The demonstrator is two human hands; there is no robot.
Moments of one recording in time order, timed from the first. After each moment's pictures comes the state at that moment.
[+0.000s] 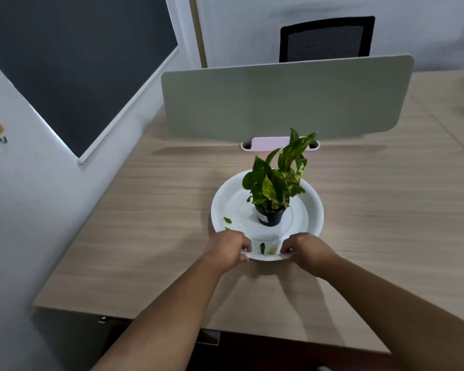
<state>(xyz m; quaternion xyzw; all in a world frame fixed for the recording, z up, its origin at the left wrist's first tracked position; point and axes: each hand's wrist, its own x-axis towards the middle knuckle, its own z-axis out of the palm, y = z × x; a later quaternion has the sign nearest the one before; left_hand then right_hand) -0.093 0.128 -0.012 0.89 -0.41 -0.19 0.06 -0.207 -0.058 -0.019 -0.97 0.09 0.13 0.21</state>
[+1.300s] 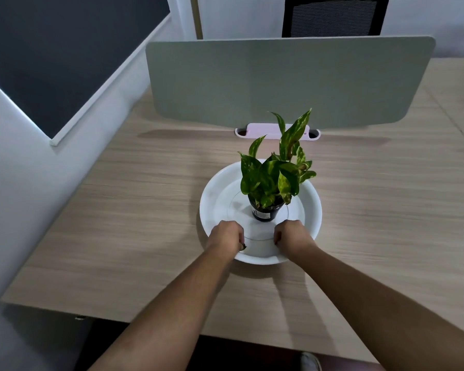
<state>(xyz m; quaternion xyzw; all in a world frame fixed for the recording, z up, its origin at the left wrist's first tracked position) -0.078 0.087 -0.044 0.92 -0.21 -0.26 0.18 -0.159 -0.066 -0.047 -0.92 0.24 0.12 0.28</state>
